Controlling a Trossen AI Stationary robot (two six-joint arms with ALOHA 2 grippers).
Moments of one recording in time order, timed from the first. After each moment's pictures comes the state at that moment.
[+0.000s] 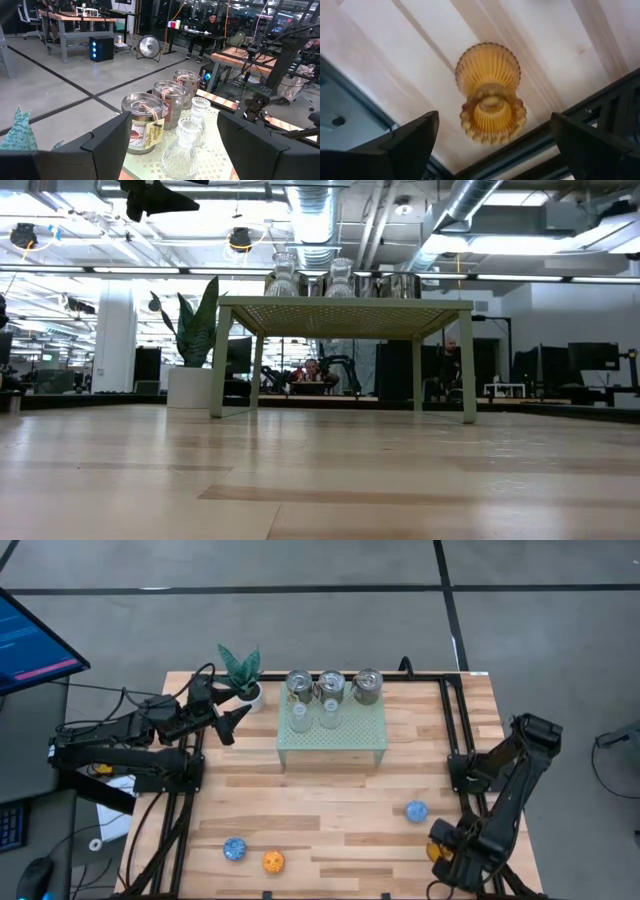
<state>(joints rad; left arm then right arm) 0.07 0.56 0.70 -0.22 -0.47 -0.16 1.10 1.56 1.08 -1.06 -0.03 1.73</state>
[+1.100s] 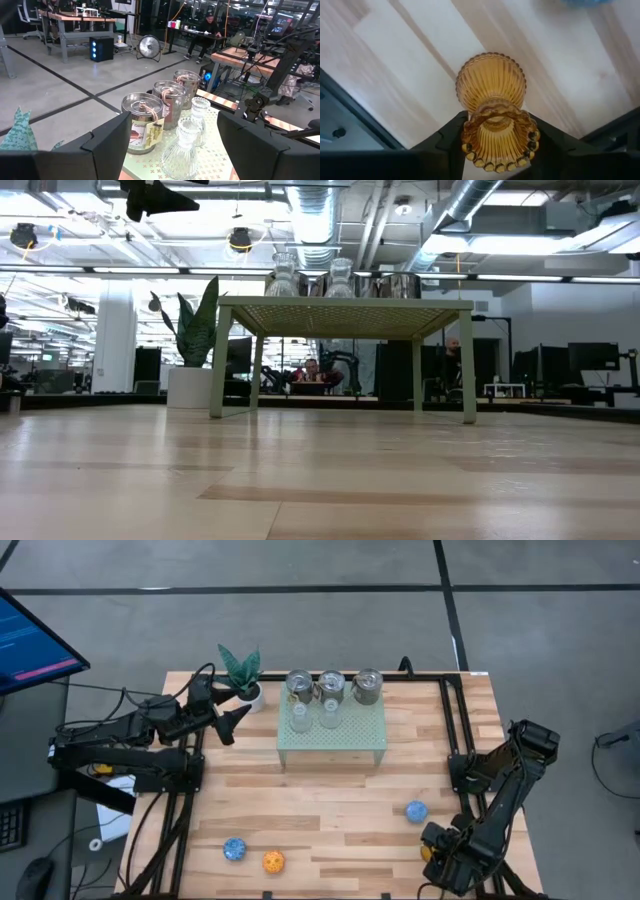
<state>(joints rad) 0.07 0.56 0.70 -0.22 -0.47 -0.16 1.07 1.62 1.07 -0.99 0.03 1.69</state>
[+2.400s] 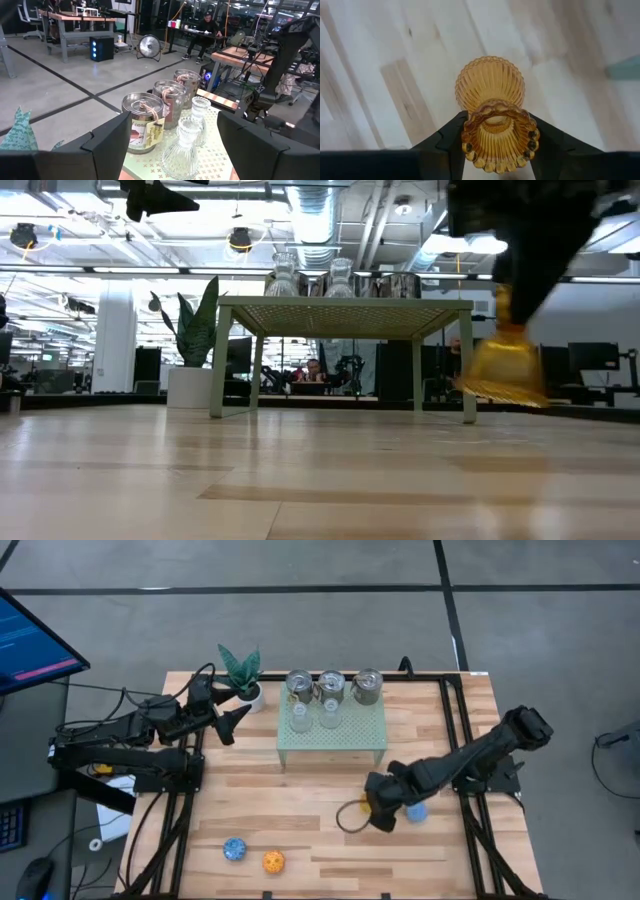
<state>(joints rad) 0.07 0.56 0.70 -0.22 -0.47 -0.16 0.42 1.55 1.09 -0.83 0.16 0.78</state>
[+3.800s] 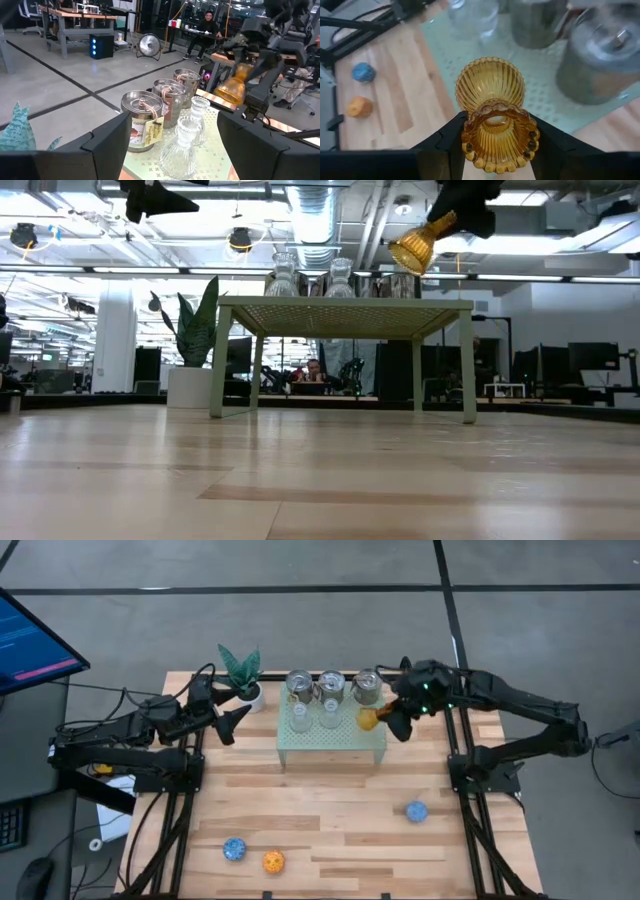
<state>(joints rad) 0.07 0.56 0.70 -0.22 -0.47 -0.19 -0.27 1.16 1.28 -0.90 -0.05 0.30</state>
